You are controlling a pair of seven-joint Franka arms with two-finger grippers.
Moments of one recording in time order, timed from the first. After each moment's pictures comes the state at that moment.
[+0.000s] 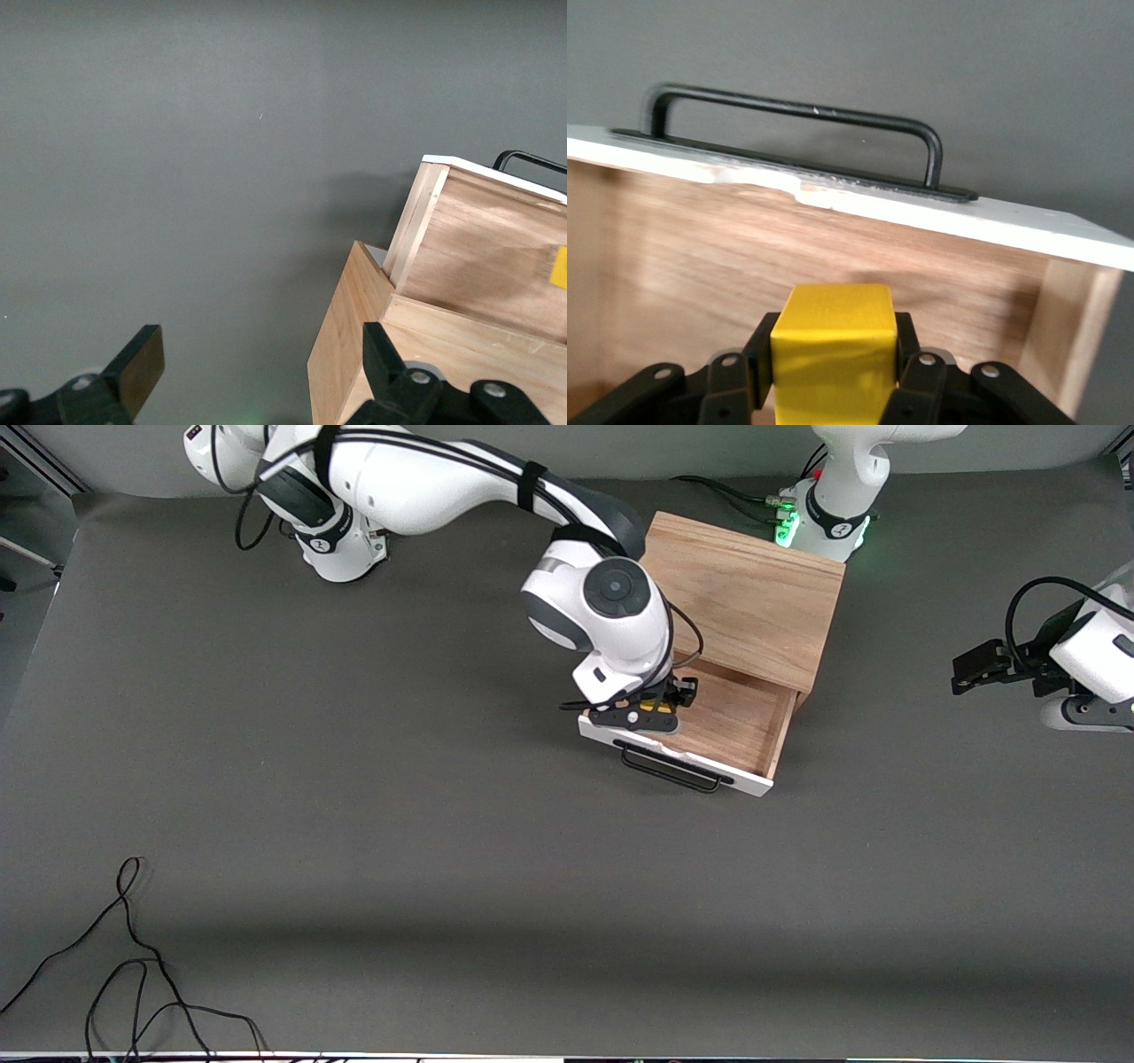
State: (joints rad) left arm -0.06 0.05 0.02 -1.57 -0.01 1.54 0.01; right arm 0.67 0.90 0.39 -1.03 -0.16 2.01 1.19
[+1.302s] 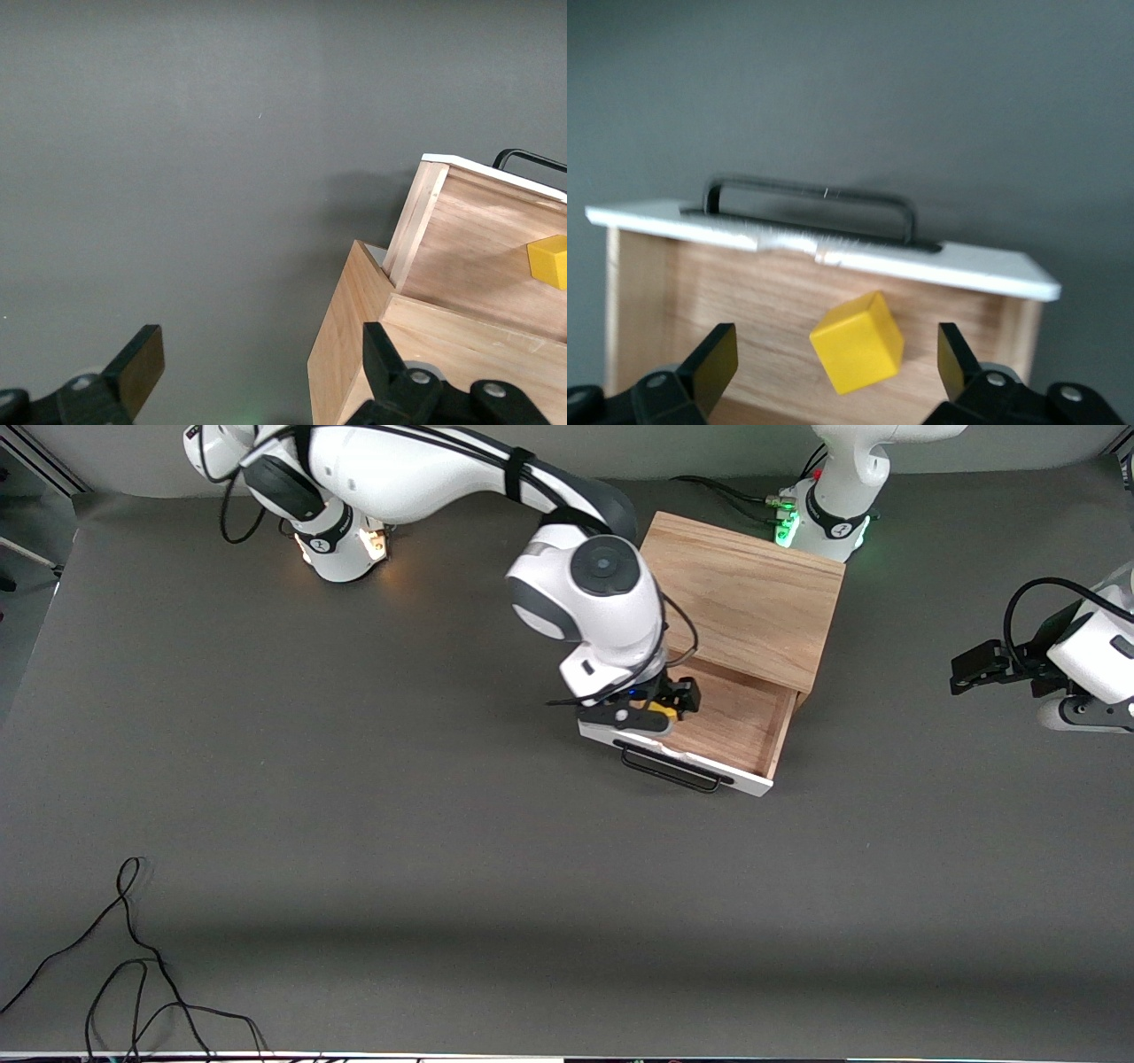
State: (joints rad) left arm -0.06 0.05 0.02 -1.58 -0.01 1.54 0.01; right arm 0.58 0.81 0.44 -1.00 -0.21 1.94 1.22
